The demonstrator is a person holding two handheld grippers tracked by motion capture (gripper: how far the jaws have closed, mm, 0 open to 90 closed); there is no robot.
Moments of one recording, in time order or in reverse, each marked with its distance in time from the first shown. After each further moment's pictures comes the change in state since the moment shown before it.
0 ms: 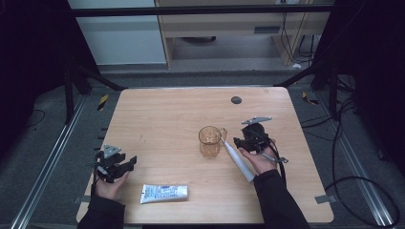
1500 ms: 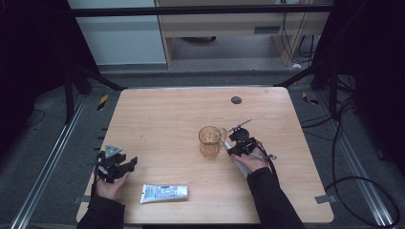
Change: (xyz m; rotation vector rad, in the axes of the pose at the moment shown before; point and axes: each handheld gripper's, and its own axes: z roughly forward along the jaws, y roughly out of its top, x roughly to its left) left arm 0.000 -0.001 0.003 0.018 -0.007 0.011; right arm 0.010 -0.010 0.057 0.263 0.063 -0.082
